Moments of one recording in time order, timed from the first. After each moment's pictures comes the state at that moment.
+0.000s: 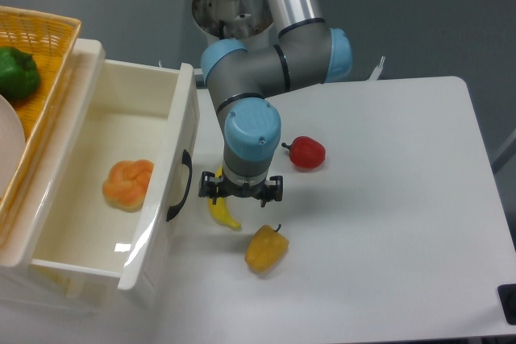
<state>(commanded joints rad) 2.33 -1.97 -1.61 -1.20 1.46 0.33</state>
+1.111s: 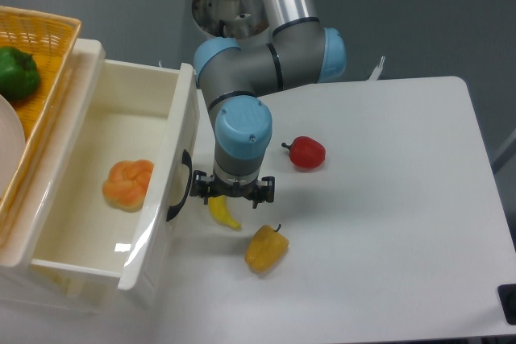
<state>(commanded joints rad) 2.30 -1.96 -1.59 -1.20 1.44 0.33</state>
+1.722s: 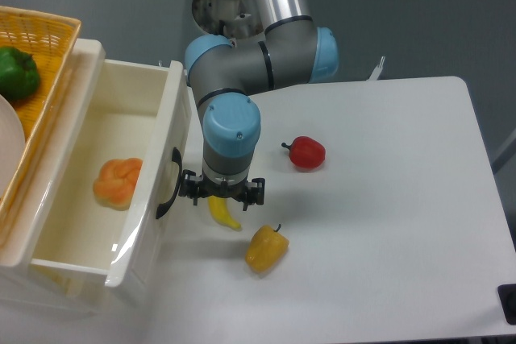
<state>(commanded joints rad) 2.27 -1.96 -1.58 -1.20 1.43 0.33</state>
